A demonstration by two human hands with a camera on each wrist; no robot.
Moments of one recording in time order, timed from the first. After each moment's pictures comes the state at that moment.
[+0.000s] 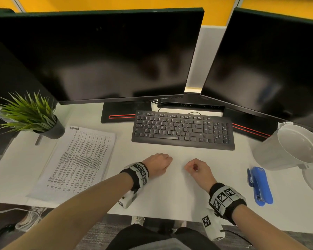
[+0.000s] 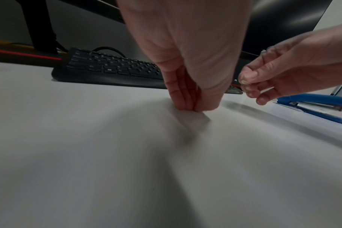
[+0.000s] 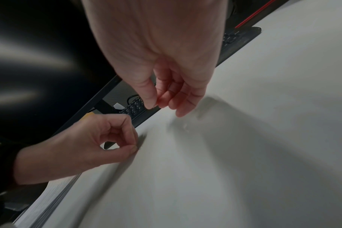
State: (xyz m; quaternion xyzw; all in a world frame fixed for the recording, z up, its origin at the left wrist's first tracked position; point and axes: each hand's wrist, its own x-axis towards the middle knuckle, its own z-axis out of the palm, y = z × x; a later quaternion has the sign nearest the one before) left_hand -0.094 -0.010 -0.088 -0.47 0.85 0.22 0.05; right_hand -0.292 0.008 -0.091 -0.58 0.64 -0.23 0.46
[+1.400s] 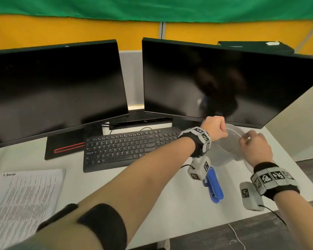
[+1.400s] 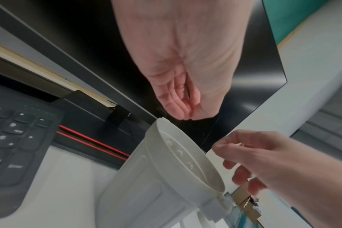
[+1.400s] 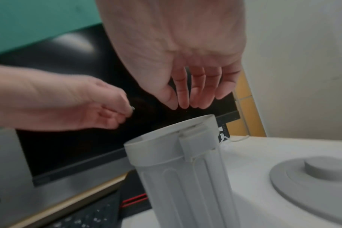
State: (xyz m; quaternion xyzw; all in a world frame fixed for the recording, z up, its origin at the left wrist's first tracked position) left_hand -0.408 -0.114 0.056 -0.42 0.77 0.43 -0.20; right_hand -0.536 -0.023 0.048 -0.47 0.86 -0.18 0.04
